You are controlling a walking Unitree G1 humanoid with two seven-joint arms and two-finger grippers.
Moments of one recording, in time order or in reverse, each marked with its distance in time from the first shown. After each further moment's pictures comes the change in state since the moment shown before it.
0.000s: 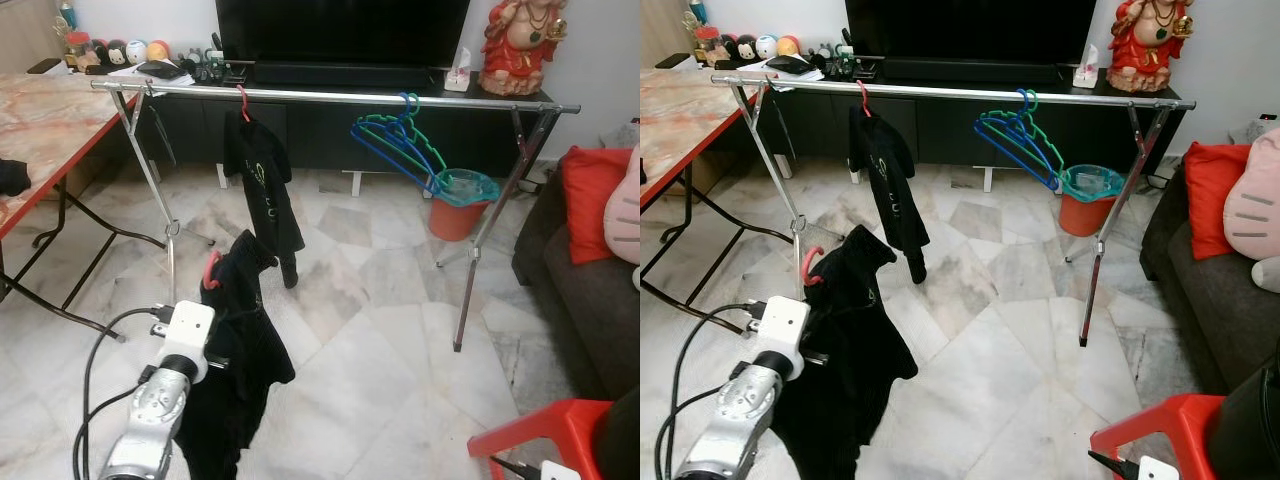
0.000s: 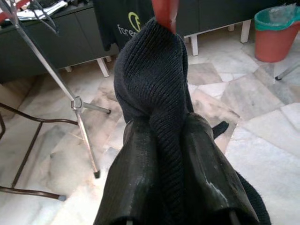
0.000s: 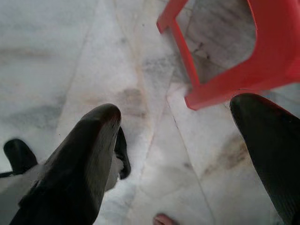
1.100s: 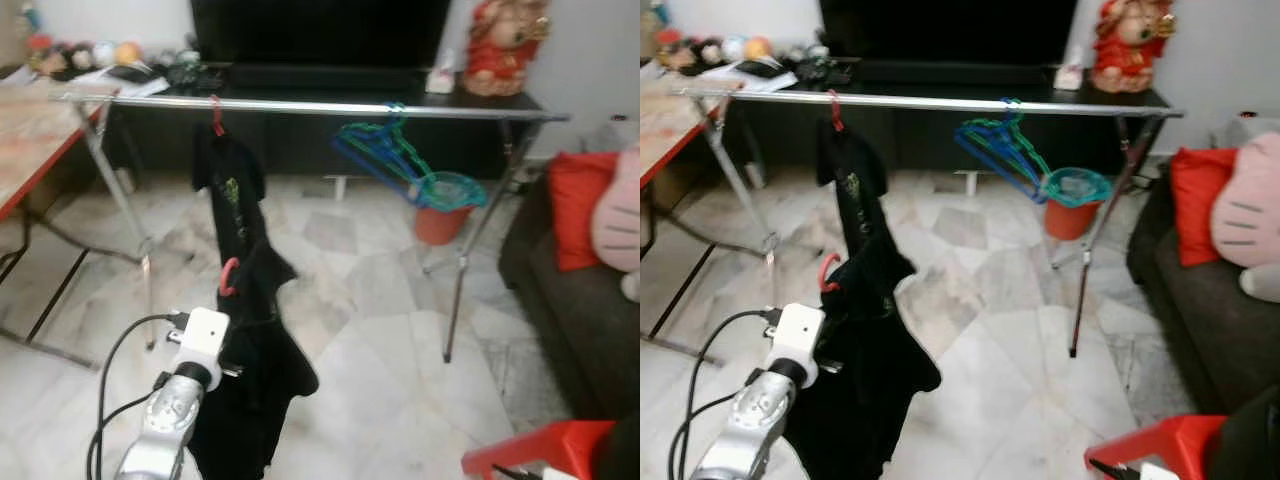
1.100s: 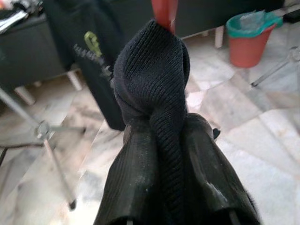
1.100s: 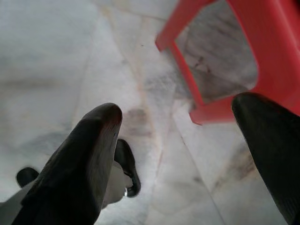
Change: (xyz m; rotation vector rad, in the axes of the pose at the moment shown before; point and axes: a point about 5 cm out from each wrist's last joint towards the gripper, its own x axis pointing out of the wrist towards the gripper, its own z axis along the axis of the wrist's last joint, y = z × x) left arm -0.001 -0.019 0.001 -0.017 -0.006 -0.056; right arm -0.002 -0.007 -0.007 0.014 0.005 -0.011
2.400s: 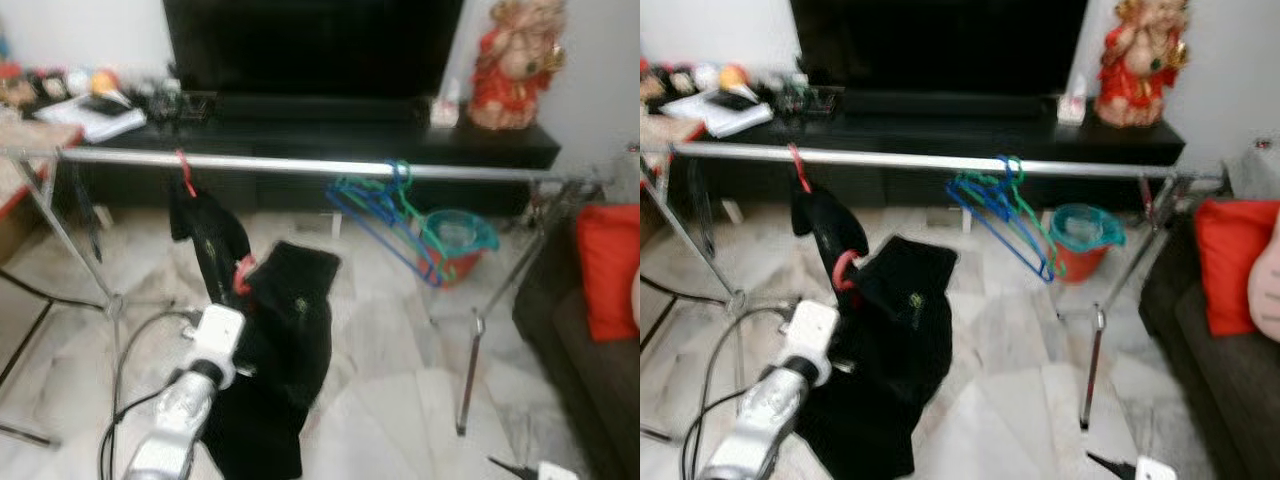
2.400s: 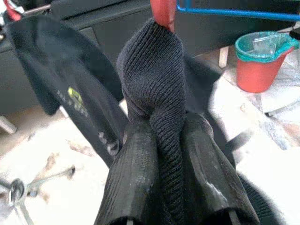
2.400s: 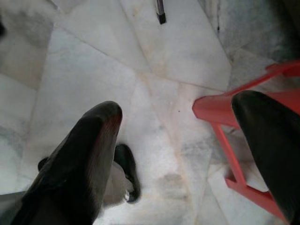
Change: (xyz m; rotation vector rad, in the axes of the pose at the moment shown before) left arm 0.002 -0.009 0.004 0.003 -0.003 -0.043; right arm 0.002 0.012 0.008 0.004 -0.012 0.036
